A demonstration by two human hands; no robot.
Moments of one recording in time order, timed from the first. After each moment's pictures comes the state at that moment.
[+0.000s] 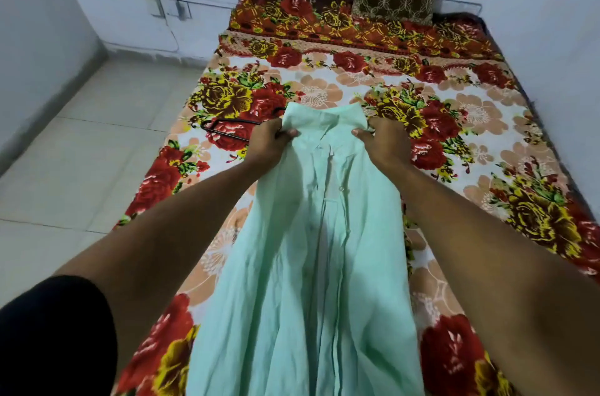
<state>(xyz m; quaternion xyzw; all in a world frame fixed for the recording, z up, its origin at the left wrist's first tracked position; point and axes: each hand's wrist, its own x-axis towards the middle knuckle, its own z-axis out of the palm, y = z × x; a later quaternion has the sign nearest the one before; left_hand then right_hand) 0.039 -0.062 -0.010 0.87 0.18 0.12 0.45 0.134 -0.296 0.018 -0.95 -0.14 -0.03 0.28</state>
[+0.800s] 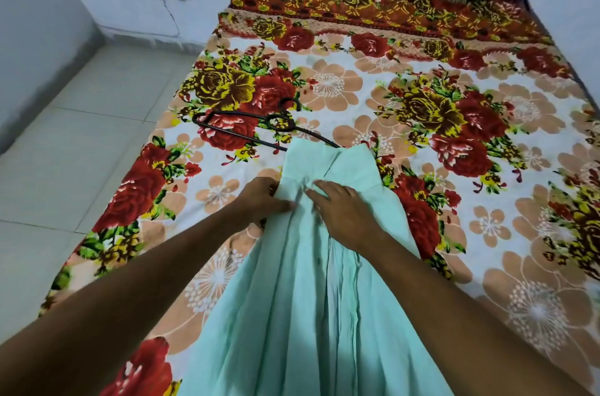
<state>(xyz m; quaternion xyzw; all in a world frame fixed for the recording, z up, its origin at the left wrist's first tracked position) 0.065 -0.037 -0.185 0.82 0.23 -0.14 0.51 0.136 -0.258 -0.217 -0.89 -0.45 0.00 0.04</state>
